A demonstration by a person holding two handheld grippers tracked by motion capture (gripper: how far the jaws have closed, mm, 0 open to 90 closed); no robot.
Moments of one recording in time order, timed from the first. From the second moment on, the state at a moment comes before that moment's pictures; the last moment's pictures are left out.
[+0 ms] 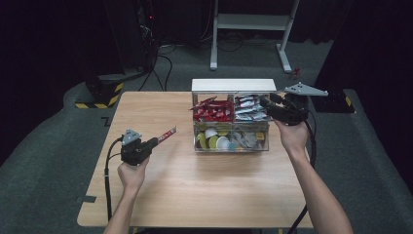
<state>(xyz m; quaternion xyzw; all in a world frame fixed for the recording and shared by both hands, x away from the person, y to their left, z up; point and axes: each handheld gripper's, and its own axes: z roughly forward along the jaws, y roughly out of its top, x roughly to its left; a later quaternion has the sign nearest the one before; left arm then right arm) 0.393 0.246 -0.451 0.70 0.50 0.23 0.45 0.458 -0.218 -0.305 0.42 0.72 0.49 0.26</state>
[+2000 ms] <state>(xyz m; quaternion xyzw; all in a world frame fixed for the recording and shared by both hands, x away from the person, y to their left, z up) 0.410 0.217 -0.504 0.75 0.51 0.19 0.38 0.457 -0.215 -0.305 0.42 0.72 0.49 0.26</state>
